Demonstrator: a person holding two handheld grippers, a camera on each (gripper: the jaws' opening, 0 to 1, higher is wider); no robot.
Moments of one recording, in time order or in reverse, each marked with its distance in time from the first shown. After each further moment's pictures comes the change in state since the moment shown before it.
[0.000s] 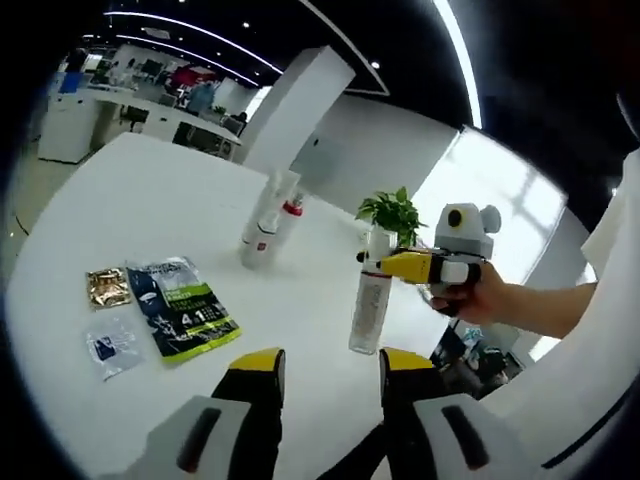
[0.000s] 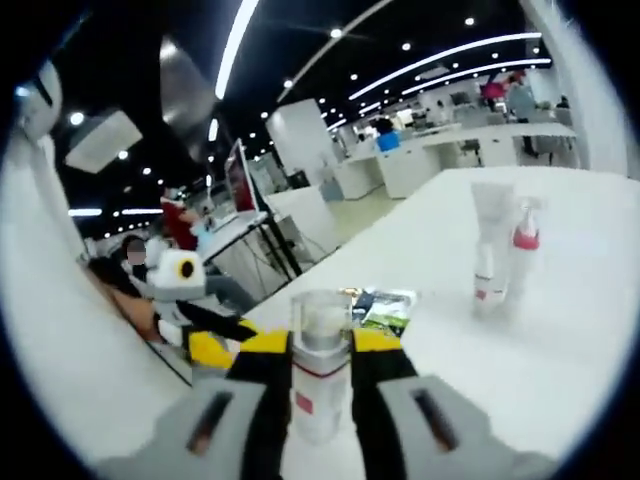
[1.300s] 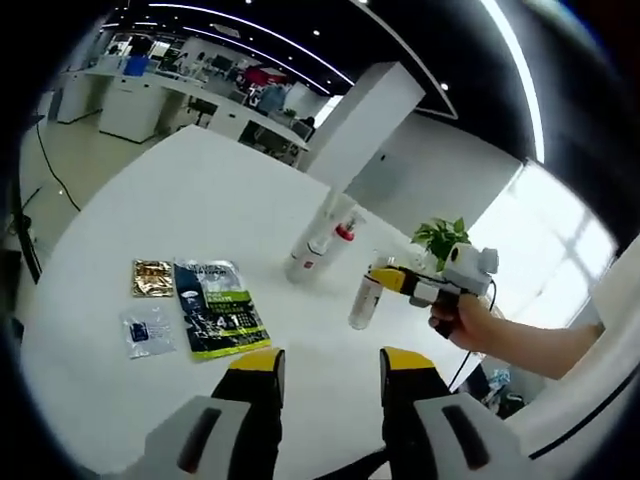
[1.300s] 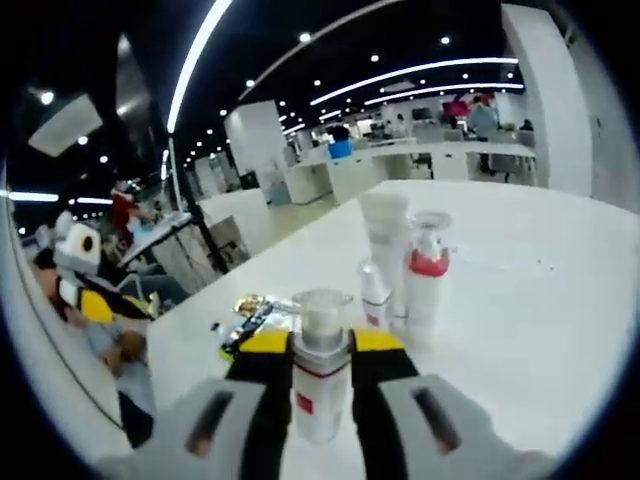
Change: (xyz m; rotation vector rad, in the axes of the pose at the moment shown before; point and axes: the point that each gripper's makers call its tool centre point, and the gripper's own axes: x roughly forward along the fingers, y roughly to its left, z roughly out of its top) left arm 0.002 -0.009 0.036 -0.109 -0.032 0.194; right arm 0.009 -0.099 0.018 -0.125 -0.007 -0.182
